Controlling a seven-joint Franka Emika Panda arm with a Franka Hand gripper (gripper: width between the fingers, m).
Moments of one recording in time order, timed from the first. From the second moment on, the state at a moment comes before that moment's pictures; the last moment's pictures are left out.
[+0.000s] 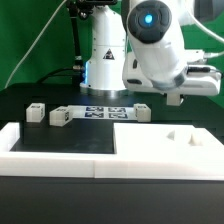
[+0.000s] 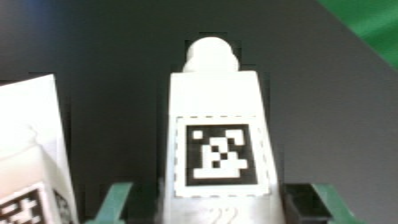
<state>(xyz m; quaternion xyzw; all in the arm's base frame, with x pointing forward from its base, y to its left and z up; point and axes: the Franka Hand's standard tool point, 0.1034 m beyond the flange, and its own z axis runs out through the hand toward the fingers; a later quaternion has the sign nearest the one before) 0.379 0.131 0.064 -0.87 0.17 0.44 0.13</state>
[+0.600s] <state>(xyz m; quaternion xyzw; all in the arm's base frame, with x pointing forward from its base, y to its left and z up) 0.390 0.125 0.050 -0.92 0.17 0.34 0.12</state>
